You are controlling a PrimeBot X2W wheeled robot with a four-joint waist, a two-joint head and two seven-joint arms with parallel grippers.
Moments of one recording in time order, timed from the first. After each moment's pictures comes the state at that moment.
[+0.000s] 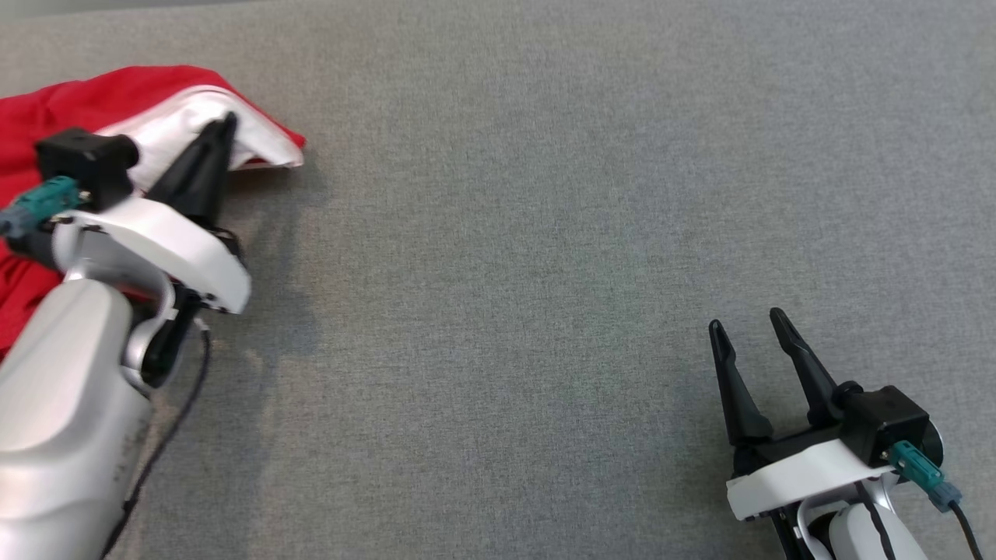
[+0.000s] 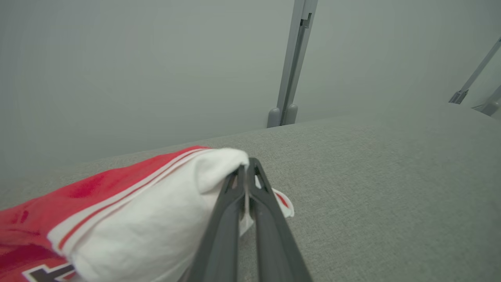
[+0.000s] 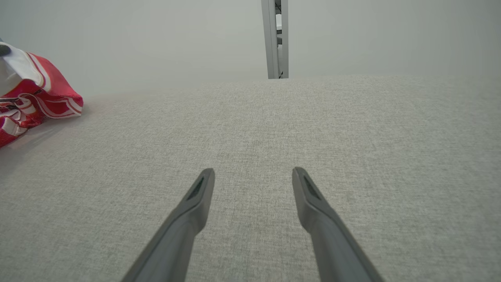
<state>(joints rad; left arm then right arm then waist) -0.71 0.42 -0.42 0.50 -0.62 -0.13 -0.05 -0.15 -0.05 0.15 0.20 0.18 0.13 -0.26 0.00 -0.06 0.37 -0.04</state>
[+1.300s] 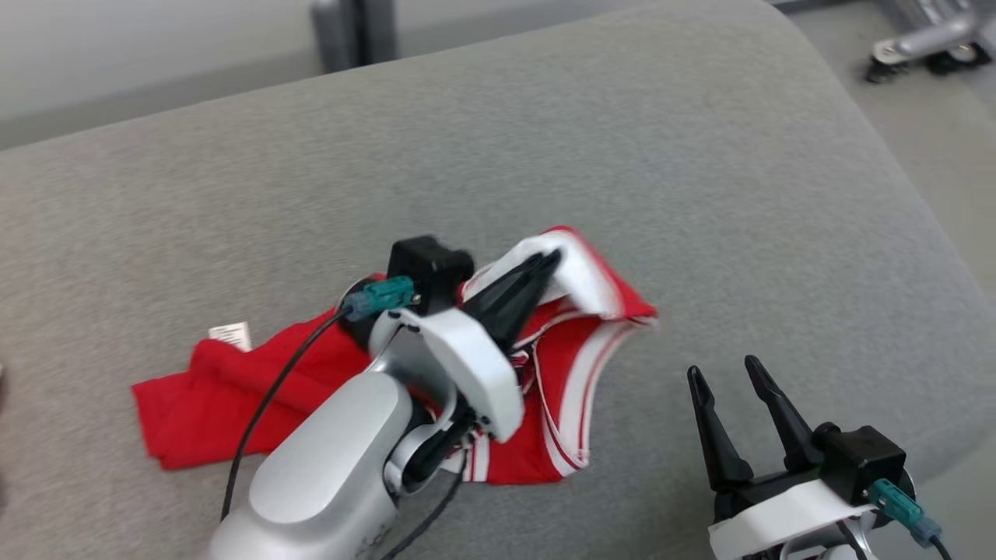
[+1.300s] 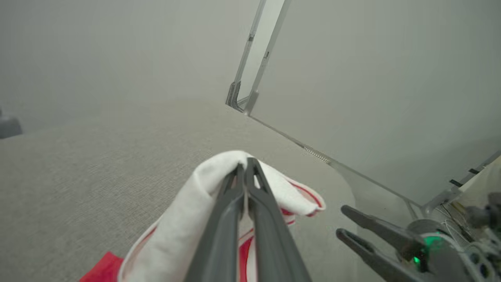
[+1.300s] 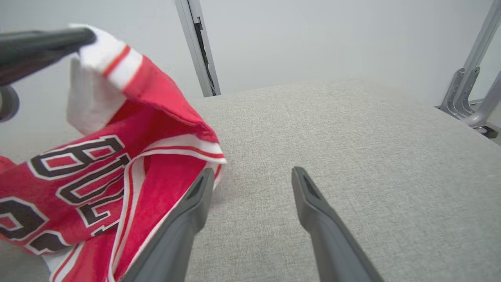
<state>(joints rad) -0.59 0.11 -0.73 0.28 -0.70 -0.07 0.04 -0.08 -0.05 0.21 0.20 0.26 0.13 -0.26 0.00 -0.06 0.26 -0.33</state>
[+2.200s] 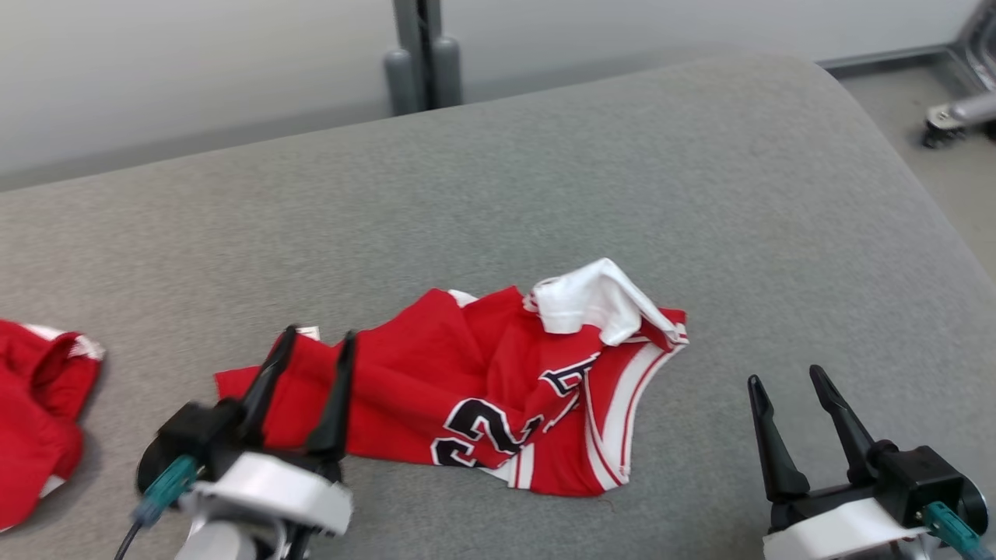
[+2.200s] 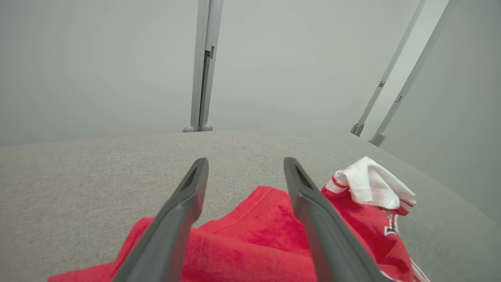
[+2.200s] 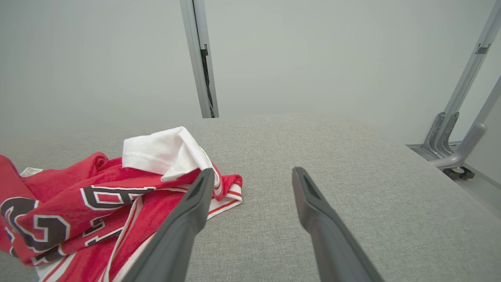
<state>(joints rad) -0.22 0.25 -0.43 0.21 -0.54 0.01 -0.26 -0.01 -0.04 0.08 0.15 0.14 0.13 -0.26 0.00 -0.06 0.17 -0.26</state>
